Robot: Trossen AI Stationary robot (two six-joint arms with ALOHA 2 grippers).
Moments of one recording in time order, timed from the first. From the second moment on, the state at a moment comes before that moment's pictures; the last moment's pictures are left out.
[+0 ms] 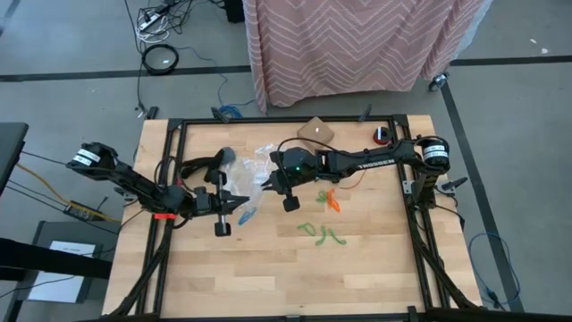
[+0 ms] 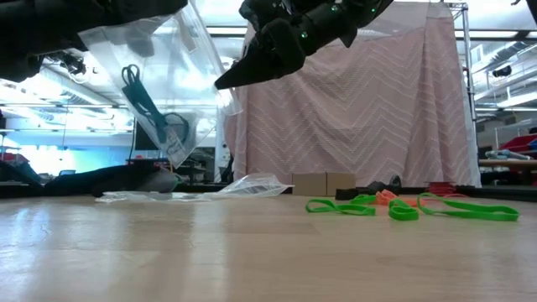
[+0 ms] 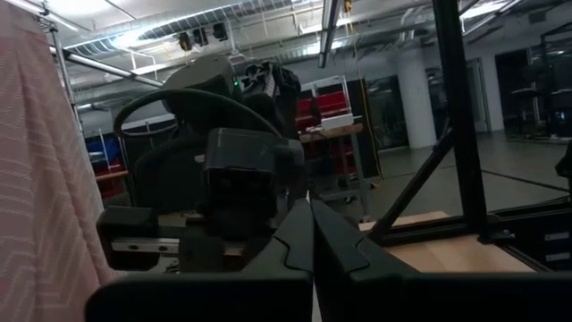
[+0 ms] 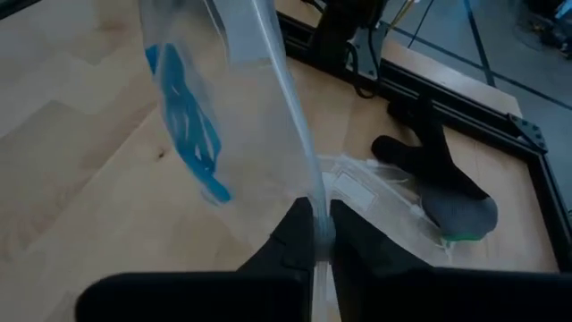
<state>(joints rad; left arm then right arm) -0.36 1.24 0.19 1.39 -0.41 0.31 -0.05 1.83 1.34 -0.03 -0.12 -0.42</state>
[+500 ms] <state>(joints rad) -0.36 1.24 0.19 1.41 -0.43 0.32 -0.06 1.83 1.34 -0.09 -0.13 -0.41</state>
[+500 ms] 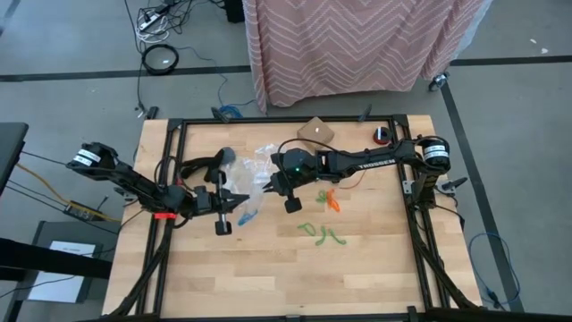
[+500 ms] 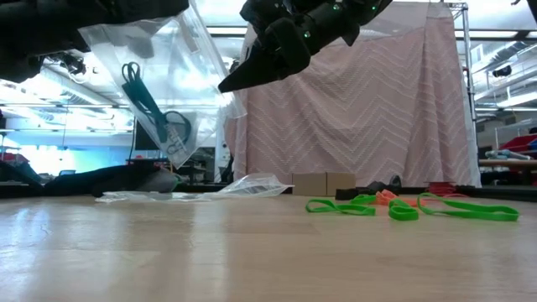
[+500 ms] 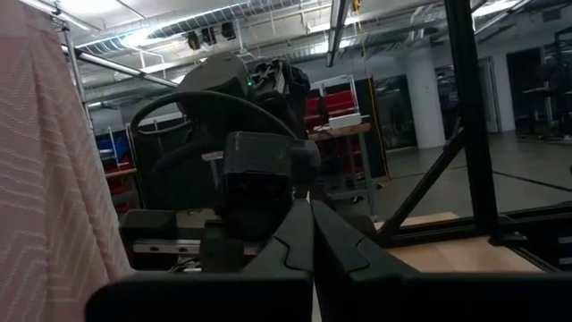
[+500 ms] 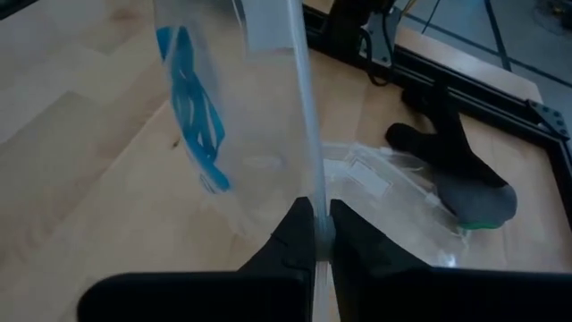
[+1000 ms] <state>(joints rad) -0.36 1.24 0.19 1.43 -0.43 0.33 -0.06 1.83 1.34 -0.11 -0.13 -0.41</state>
